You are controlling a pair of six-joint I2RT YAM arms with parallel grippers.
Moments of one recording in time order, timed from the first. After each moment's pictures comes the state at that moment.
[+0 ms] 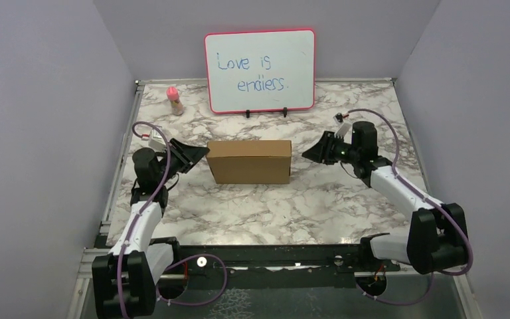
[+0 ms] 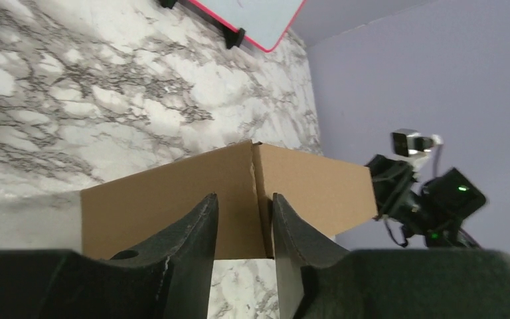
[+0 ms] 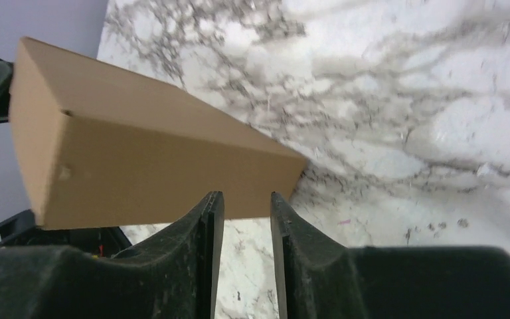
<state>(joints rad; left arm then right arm) 0.09 0.99 0.35 0.47 0.66 -0.97 0.19 1.30 0.67 0.07 -0.62 0.44</state>
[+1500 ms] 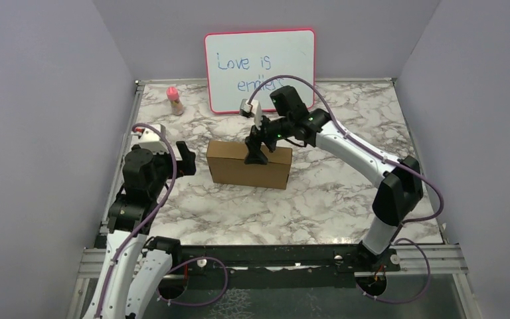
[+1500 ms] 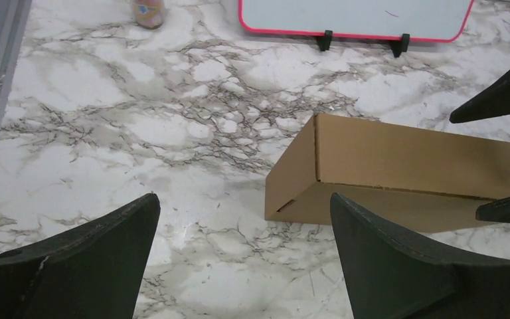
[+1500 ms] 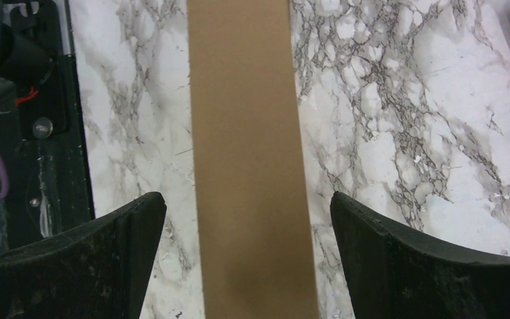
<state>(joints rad) -0.17 0.64 0.85 -0.57 -0.01 -0.21 0.70 1.72 1.55 -0.53 -0.62 -0.33</state>
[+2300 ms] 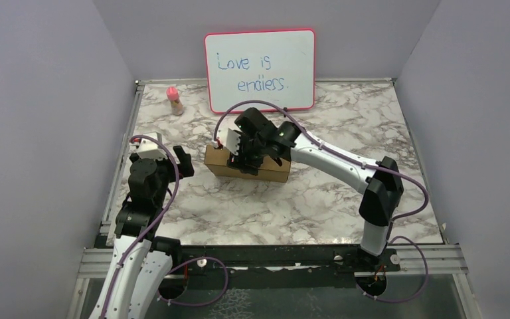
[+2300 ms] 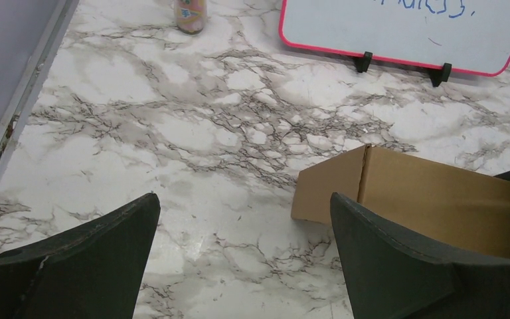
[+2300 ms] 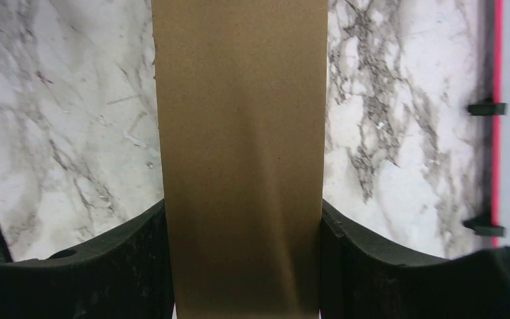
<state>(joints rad) -0.17 0.52 0.63 -0.39 -0.15 -0.25 0.93 1.86 1.71 -0.75 -0.18 -0.51</state>
